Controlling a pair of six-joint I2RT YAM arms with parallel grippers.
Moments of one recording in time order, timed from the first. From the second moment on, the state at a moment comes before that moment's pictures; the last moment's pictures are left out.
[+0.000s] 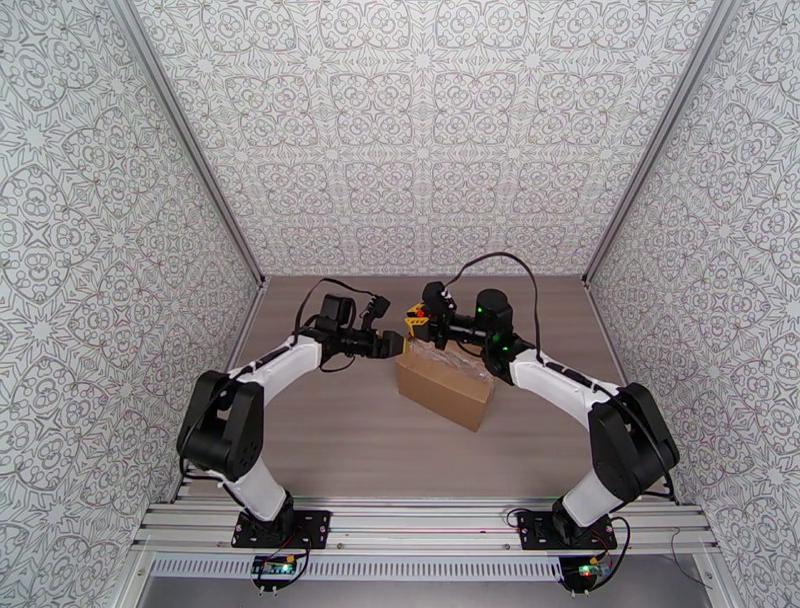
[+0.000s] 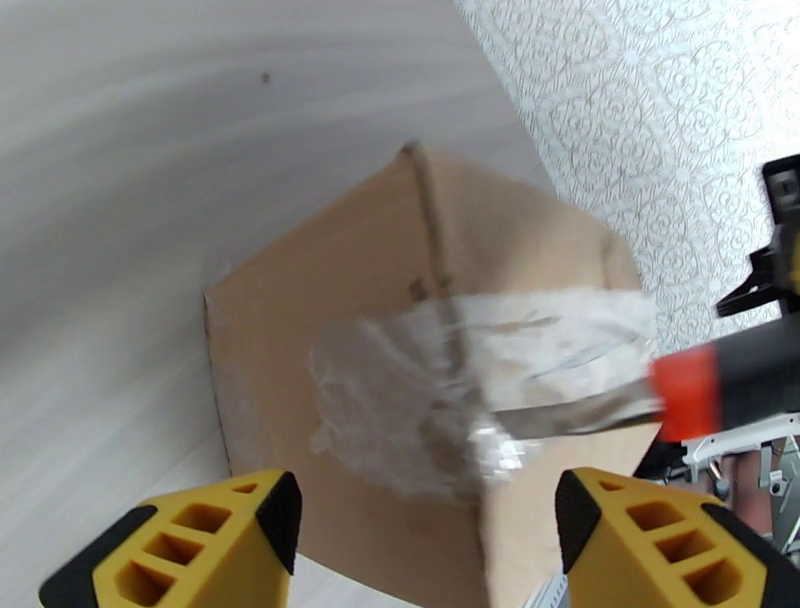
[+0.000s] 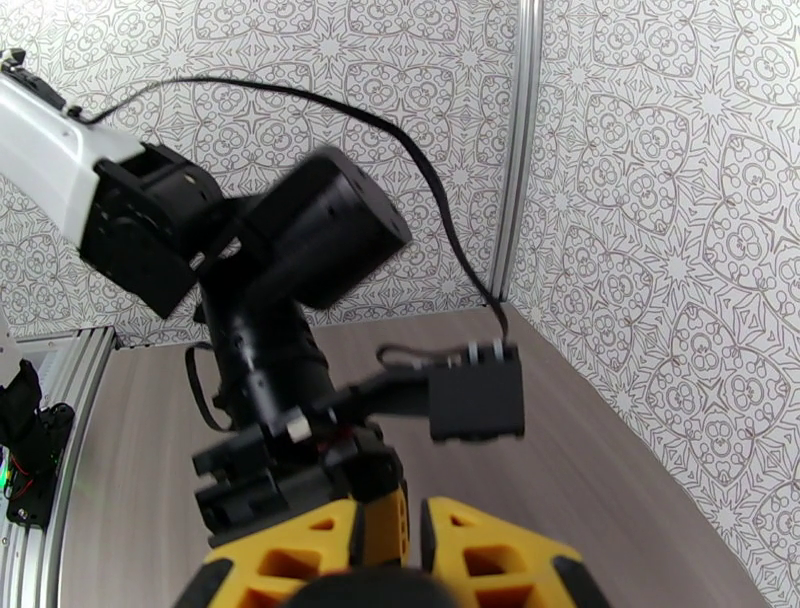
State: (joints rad) left arm -0.31 1.72 1.14 -0.24 0.90 -0.31; right arm 0.52 1.62 1.08 0.46 -0.74 -0.10
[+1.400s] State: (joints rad) left arm -0.29 1.69 1.14 -0.16 0.77 -0.33; right arm 0.54 1.51 1.00 0.39 -0.53 -0.06
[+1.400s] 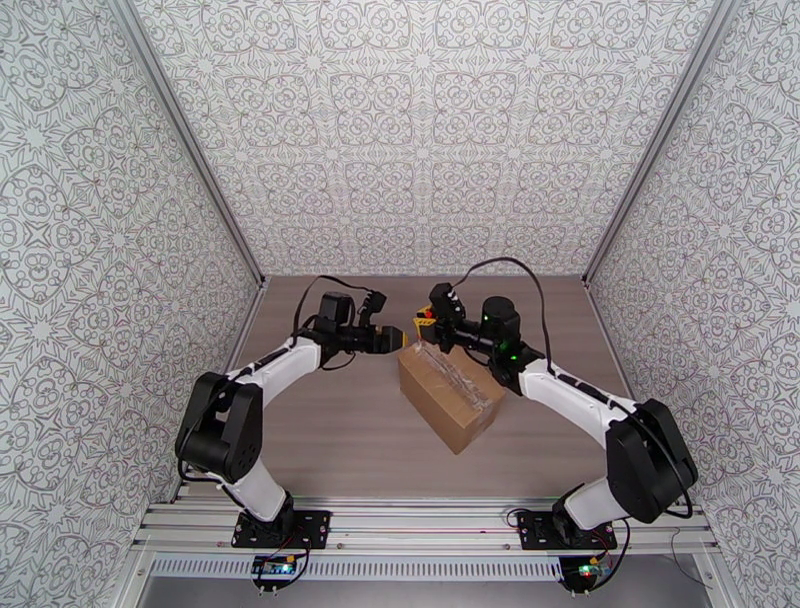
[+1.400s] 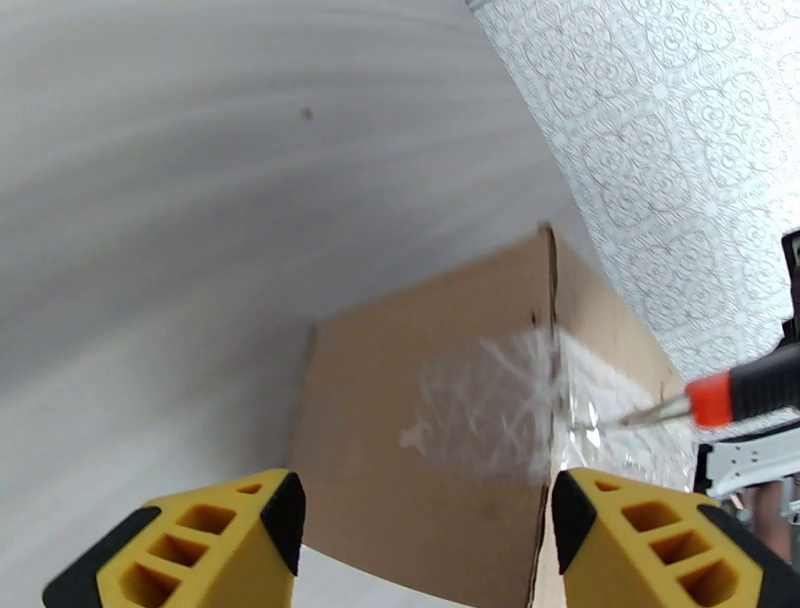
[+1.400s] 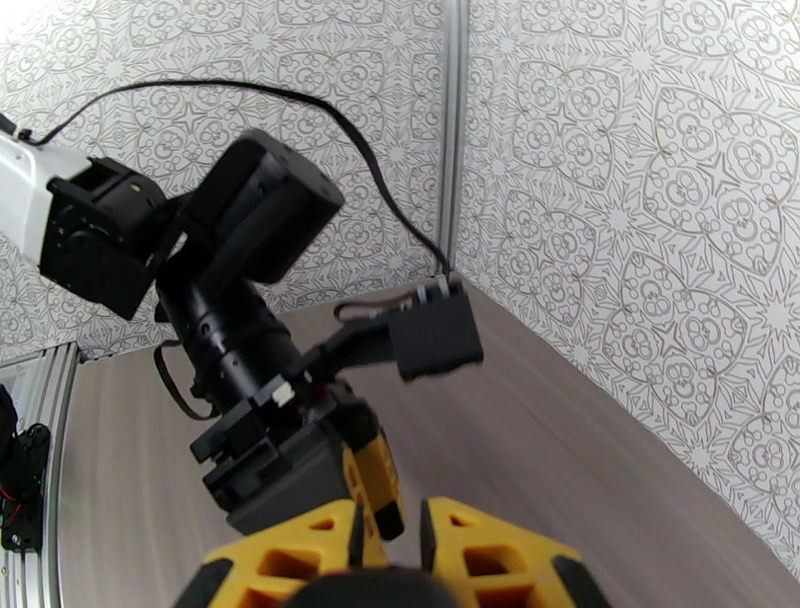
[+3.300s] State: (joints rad) left arm -0.55 1.10 0.57 0.17 0.10 -0.23; right arm 0.64 1.57 1.09 0.35 -0.12 0.01
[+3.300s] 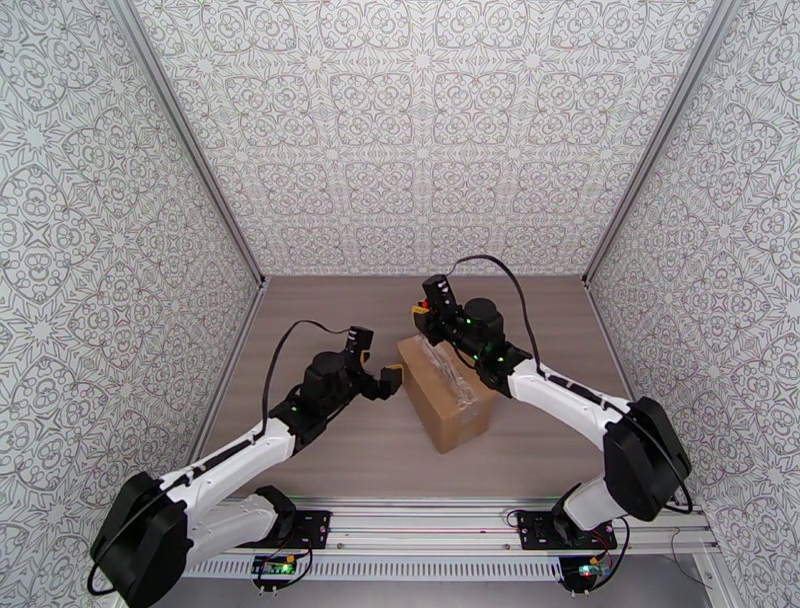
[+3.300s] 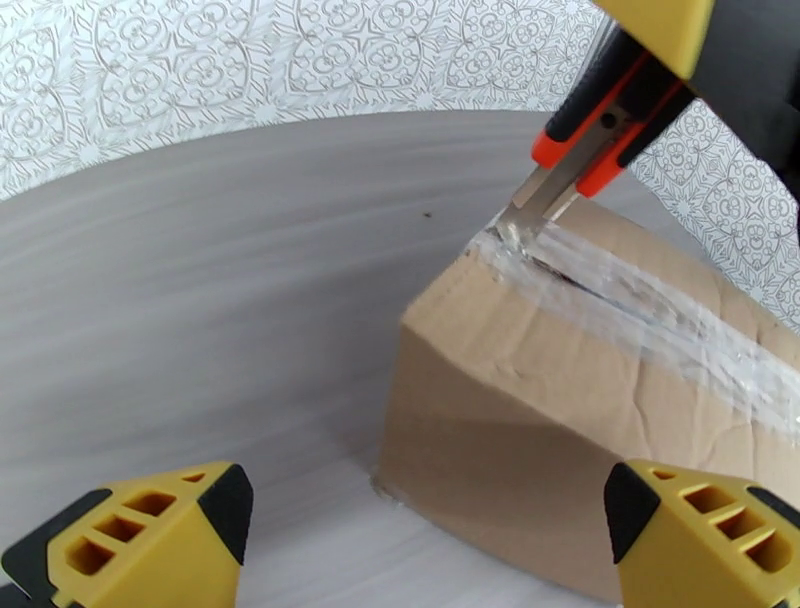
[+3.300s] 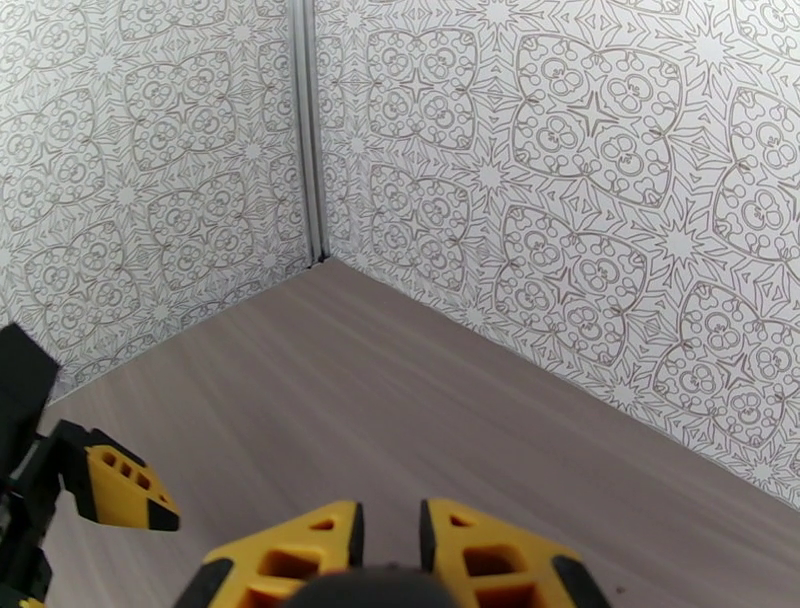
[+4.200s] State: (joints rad) left arm -0.91 1.20 0.55 0.34 0.15 -0.18; right arm 0.69 1.56 1.07 0.36 0.04 0.01
